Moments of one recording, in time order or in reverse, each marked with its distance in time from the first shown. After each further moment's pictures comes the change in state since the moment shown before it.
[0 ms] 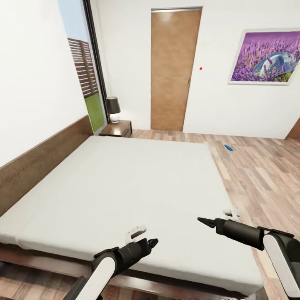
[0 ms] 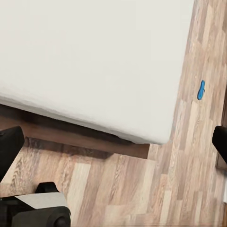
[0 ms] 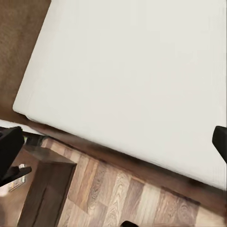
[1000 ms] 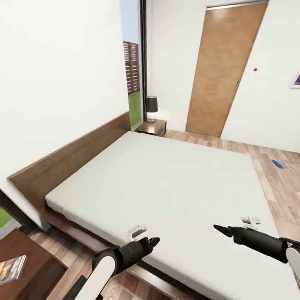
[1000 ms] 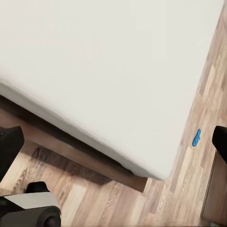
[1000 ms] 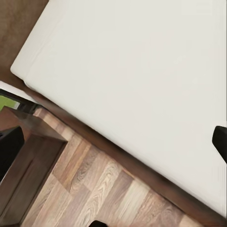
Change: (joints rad) left arm -0.001 -0.003 -0.001 -0.015 0.030 0.000 -0.002; right arm 0.105 -0.118 -0.053 -0.009 0.001 -0.110 0.043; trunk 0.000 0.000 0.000
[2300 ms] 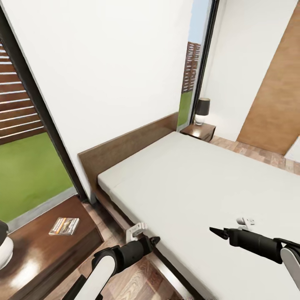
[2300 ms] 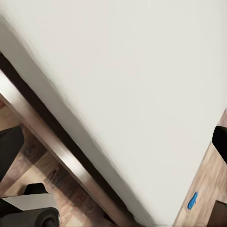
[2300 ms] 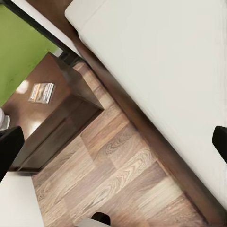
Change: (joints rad) left arm -0.001 -0.001 0.001 -0.009 0.001 0.002 0.000; right arm 0.000 0.000 0.048 0.000 0.001 0.000 0.000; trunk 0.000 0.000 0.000
